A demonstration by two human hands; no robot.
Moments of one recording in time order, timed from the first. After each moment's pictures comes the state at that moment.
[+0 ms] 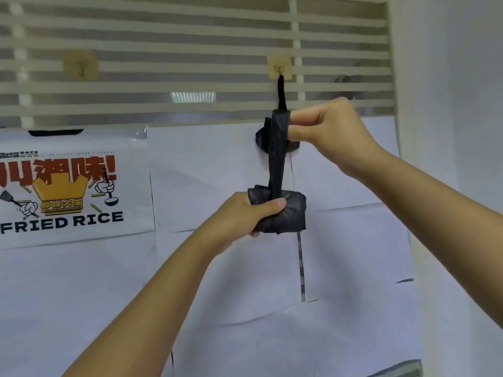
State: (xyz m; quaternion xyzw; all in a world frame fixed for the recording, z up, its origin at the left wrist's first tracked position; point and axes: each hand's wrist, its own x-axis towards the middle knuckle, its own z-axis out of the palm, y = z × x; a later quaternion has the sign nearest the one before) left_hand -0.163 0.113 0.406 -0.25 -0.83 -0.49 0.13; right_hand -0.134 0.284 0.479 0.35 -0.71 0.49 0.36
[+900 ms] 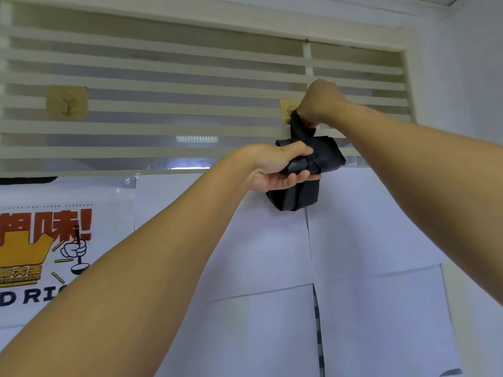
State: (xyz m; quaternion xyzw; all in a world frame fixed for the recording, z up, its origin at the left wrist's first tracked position) left_hand -0.223 0.153 0.575 -0.26 -0.76 -0.59 -0.02; right_hand -0.258 0.280 0.658 0.04 -0.86 0.17 0.49
